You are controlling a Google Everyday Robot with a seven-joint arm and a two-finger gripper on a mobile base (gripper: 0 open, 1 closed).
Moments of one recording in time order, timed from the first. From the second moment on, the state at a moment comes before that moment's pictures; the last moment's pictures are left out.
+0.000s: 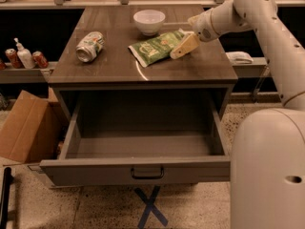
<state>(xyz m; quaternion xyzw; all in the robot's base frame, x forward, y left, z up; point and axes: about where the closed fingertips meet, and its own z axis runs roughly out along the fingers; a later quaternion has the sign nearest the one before) 0.808 -0.120 0.866 -0.51 0.73 0.15 0.43</state>
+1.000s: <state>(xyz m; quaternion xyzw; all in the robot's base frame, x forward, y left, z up) 0.818 -0.090 0.847 -0.52 0.73 0.17 0.40</state>
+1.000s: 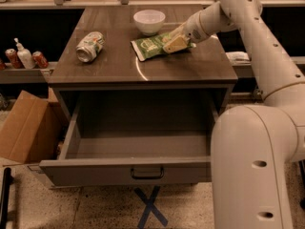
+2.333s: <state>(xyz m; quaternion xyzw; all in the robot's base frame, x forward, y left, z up) 0.752 -0.077 0.942 -0.57 0.67 0.17 0.45</state>
